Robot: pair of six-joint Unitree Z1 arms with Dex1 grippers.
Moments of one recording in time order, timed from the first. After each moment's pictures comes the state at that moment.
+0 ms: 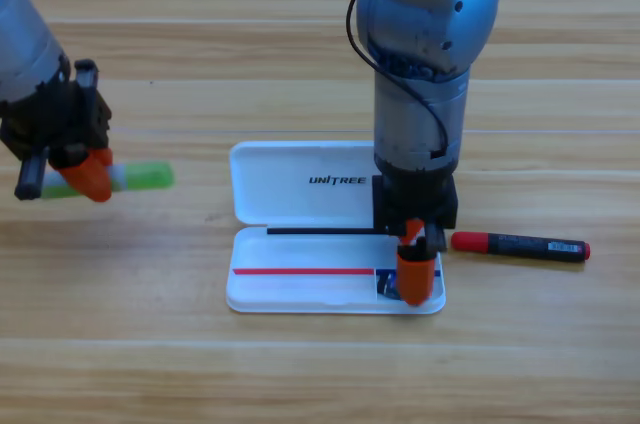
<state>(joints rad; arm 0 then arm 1) -0.57 1.72 -1.29 0.89 0.05 0.86 0.90 2.39 -2.13 1.36 0.05 -0.69</state>
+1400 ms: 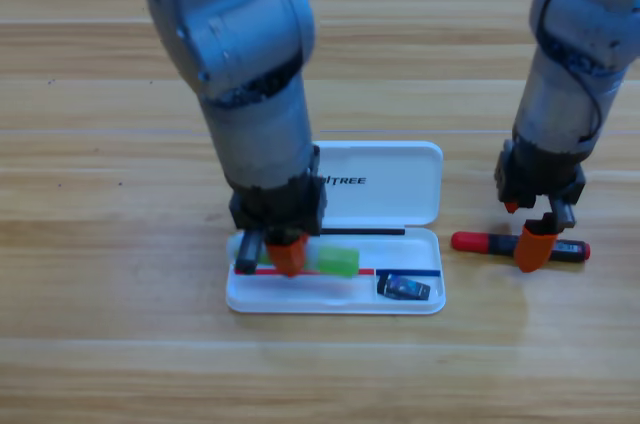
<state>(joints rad) -0.93 2.08 -1.61 0.95 0.06 0.75 0.66 2.17 -1.60 0.96 0.00 -0.90</state>
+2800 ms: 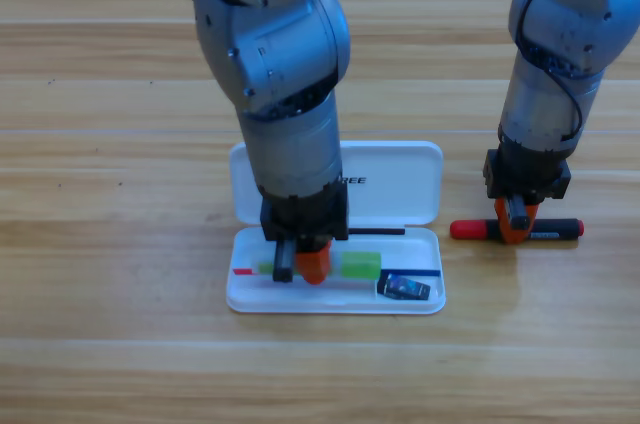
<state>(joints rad) -0.93 2.16 -1.68 0.94 0.04 0.63 0.66 2.23 -1.65 0.97 -0.03 -0.92</state>
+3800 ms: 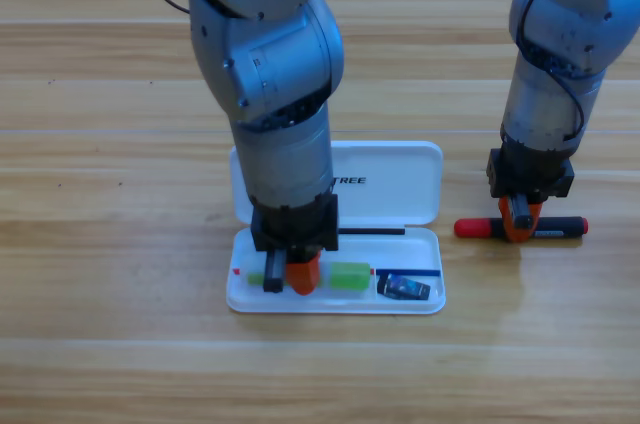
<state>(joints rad) -0.93 2.16 -1.65 0.94 0.04 0.62 0.66 2.23 -1.65 0.97 -0.05 -0.92</state>
